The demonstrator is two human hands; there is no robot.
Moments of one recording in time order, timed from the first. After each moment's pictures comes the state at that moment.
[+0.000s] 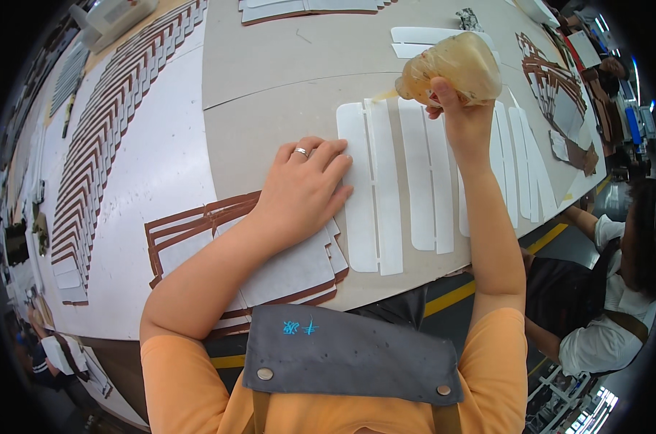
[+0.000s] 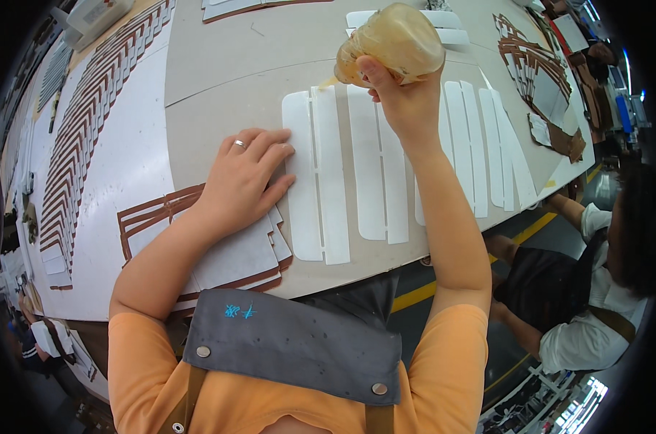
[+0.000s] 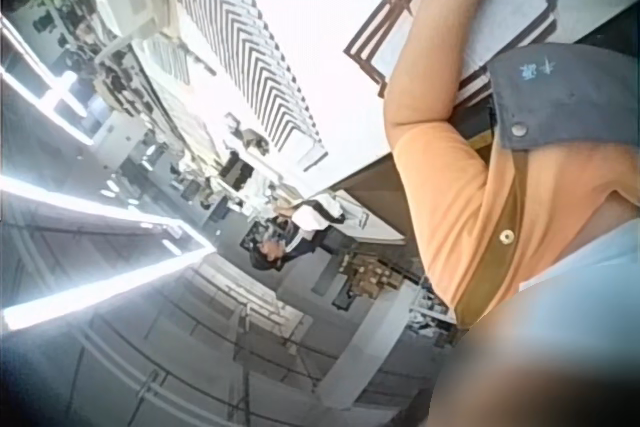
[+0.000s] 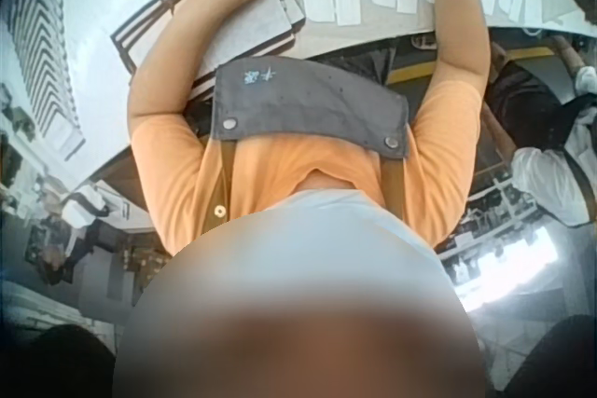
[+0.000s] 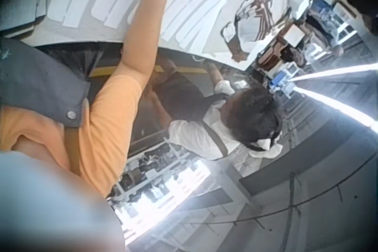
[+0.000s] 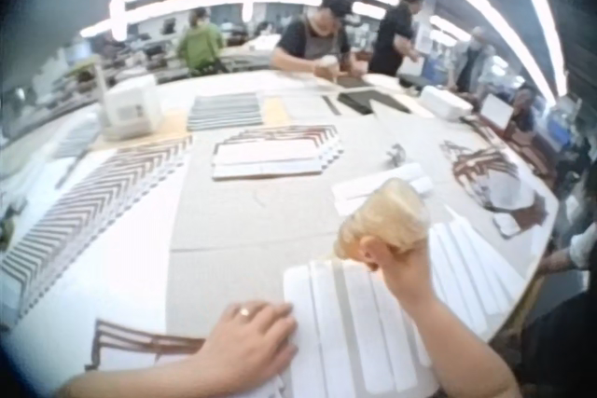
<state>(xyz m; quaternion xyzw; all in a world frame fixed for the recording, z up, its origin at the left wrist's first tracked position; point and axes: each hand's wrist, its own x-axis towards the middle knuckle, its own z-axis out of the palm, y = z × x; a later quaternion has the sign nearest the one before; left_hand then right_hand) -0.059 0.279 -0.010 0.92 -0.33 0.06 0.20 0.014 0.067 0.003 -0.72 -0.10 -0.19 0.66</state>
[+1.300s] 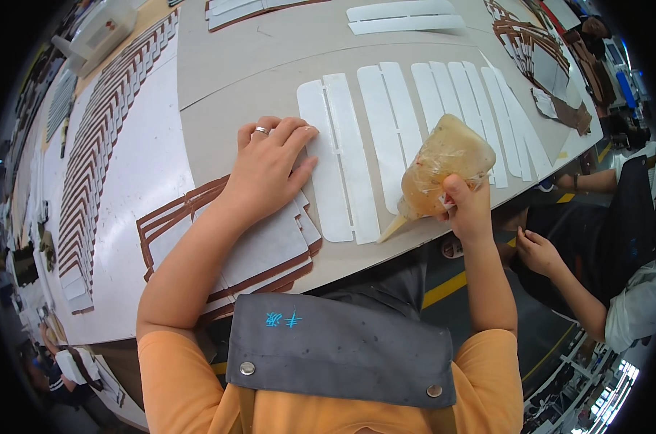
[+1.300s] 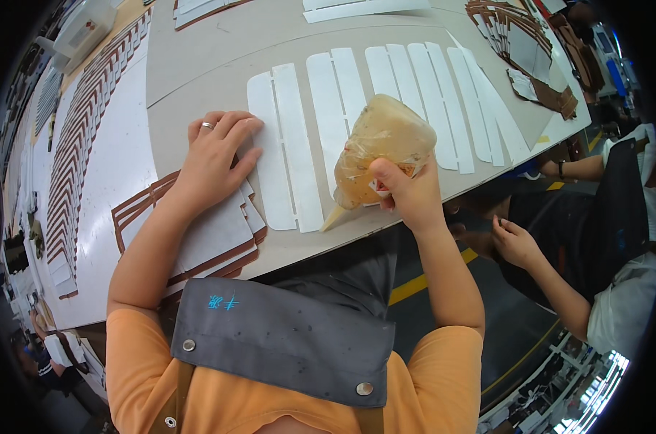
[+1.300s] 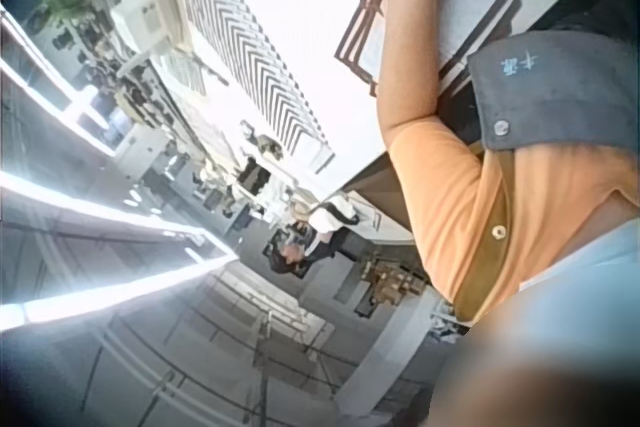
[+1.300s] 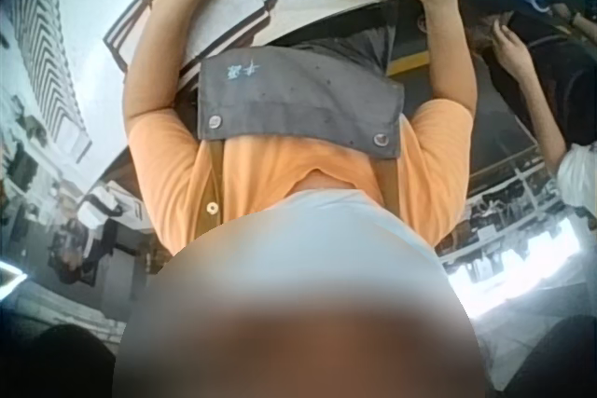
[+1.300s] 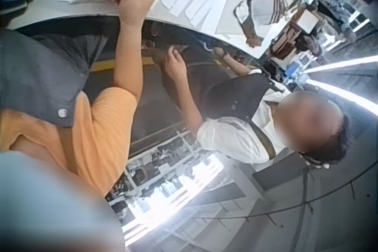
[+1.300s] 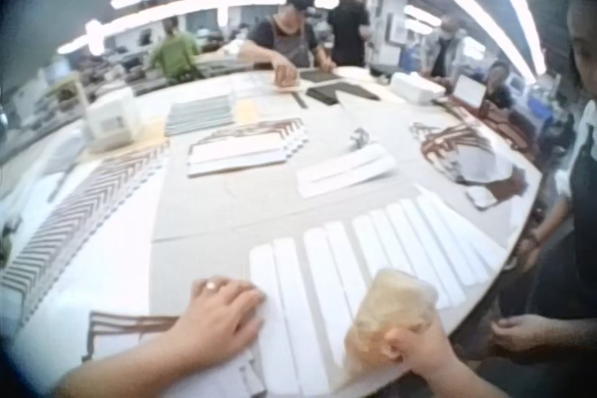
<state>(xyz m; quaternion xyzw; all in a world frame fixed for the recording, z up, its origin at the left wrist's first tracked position) -0.060 0.278 -0.004 0.92 -0.34 0.07 0.17 -0.127 0.025 0.002 -0.68 0.09 -0.01 0.73</state>
